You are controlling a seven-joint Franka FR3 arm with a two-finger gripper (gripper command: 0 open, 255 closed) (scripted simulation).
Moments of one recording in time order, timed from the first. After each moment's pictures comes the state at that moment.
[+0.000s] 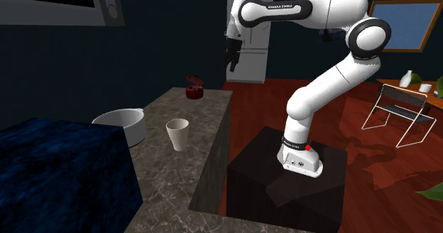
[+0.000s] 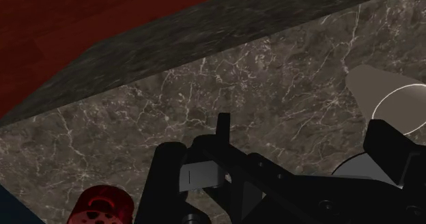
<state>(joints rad) 0.05 -0.74 0.09 -2.36 0.18 1.79 0.00</state>
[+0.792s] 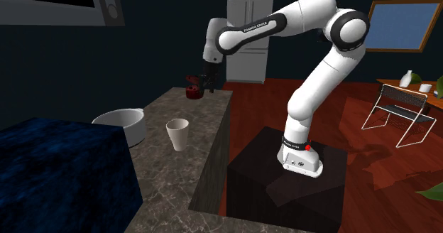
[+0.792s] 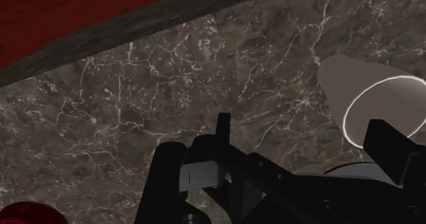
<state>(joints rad) 0.10 -0.48 0.30 -2.40 0.24 2.11 0.16</state>
